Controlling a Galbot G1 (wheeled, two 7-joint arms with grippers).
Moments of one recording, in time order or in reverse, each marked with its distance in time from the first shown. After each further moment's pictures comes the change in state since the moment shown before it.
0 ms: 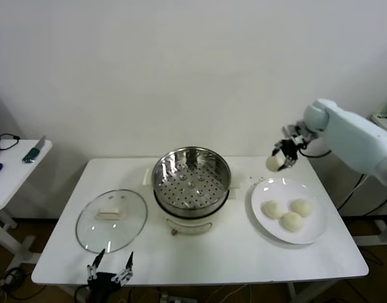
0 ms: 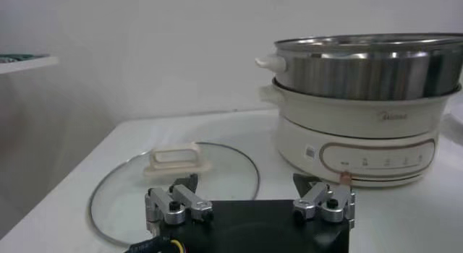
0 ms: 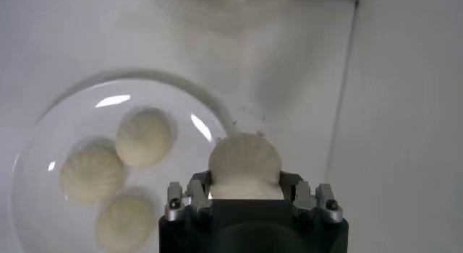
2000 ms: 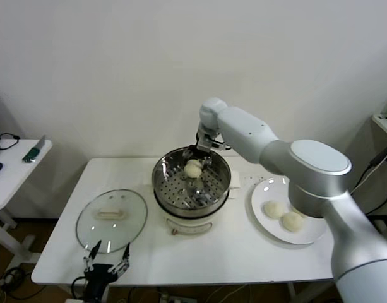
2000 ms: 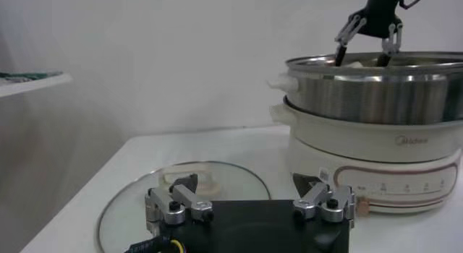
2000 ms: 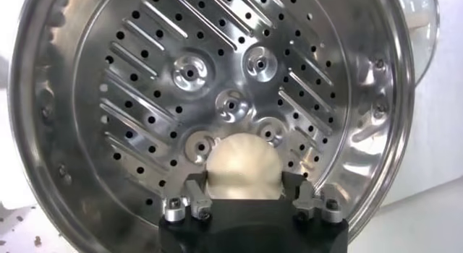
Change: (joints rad) left arm -0.036 -0.005 -0.021 -0.014 -0.007 0.002 -0.004; right arm -0.117 0.593 0.061 -0.302 -0.438 0.626 0.170
